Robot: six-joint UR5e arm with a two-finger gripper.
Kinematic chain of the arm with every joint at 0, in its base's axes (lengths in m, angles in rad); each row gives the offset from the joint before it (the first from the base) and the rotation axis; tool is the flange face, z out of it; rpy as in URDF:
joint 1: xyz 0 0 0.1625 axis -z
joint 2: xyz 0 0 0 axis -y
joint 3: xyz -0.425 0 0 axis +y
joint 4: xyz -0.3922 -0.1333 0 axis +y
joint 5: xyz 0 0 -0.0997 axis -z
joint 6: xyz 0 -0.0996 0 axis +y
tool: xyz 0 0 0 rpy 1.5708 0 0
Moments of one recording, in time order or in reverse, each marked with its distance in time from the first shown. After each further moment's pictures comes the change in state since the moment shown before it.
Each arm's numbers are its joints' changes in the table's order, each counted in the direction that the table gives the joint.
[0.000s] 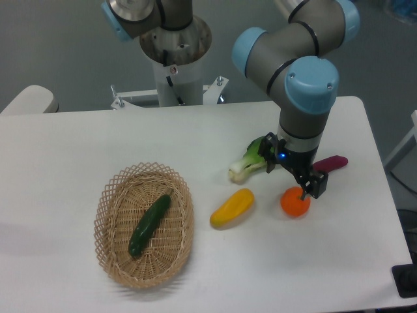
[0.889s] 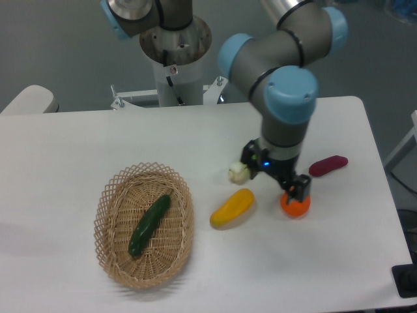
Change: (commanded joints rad) arm 0.175 -0.005 0.018 -0.002 0.003 0.421
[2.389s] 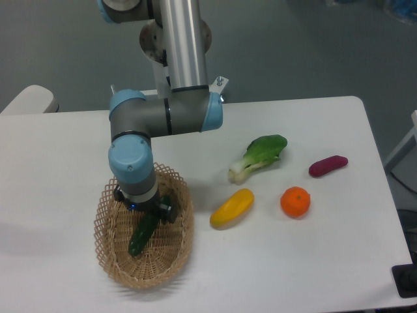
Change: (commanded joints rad) arm 0.284 -0.115 0.245 -0.278 -0.002 0.450
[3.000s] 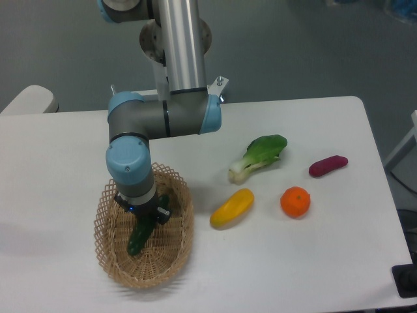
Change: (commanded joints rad) arm -0.002 -0.002 -0.026 -0.005 0.000 -0.011
